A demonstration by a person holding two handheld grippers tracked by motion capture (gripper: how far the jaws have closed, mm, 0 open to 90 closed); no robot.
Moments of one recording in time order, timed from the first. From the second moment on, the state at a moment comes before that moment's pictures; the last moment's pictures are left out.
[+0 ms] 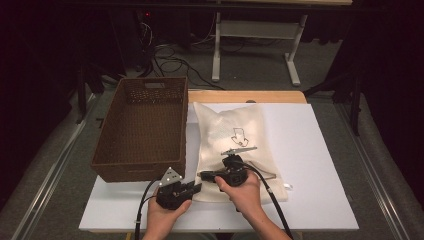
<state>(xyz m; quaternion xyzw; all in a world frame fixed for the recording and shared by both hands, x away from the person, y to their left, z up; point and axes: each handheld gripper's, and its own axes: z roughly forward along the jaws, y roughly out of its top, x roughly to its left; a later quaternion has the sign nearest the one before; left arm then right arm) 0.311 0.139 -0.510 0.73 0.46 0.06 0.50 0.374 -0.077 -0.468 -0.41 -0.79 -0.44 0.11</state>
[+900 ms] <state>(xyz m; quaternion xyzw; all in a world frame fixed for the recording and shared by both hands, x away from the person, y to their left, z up) 0.320 0.142 -0.509 0.70 0.48 0.04 0.52 0.365 -0.083 -0.478 -0.40 -0.79 -0.46 0.06</state>
